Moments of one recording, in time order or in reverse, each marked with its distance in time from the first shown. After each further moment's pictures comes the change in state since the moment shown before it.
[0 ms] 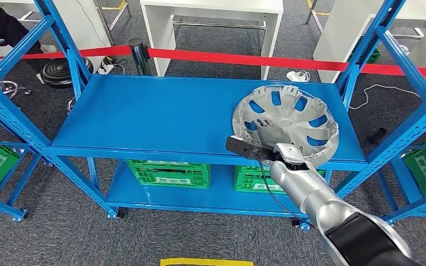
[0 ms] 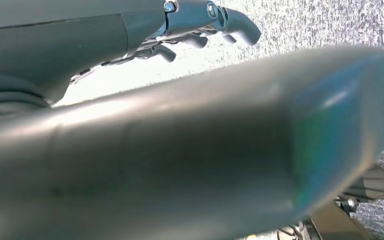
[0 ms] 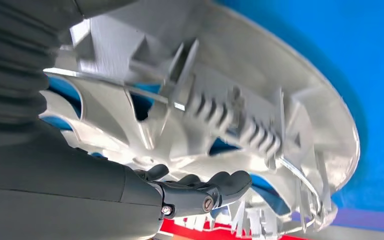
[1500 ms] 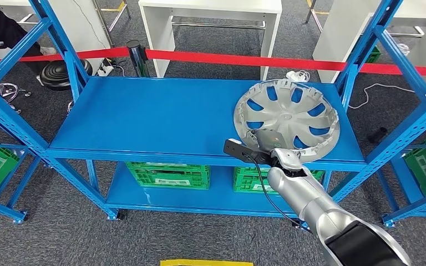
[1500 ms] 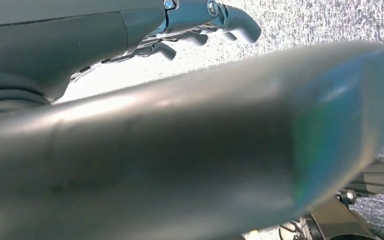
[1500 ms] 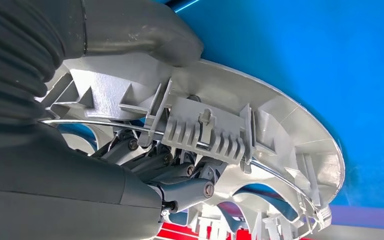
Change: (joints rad) left arm -0.005 -0.001 0.000 -0.002 -0.023 0.003 0.016; right arm 0.059 -0.003 0.000 -0.071 -0.009 0.012 0.055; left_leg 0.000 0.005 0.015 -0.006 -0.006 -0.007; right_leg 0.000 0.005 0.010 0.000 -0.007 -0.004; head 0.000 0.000
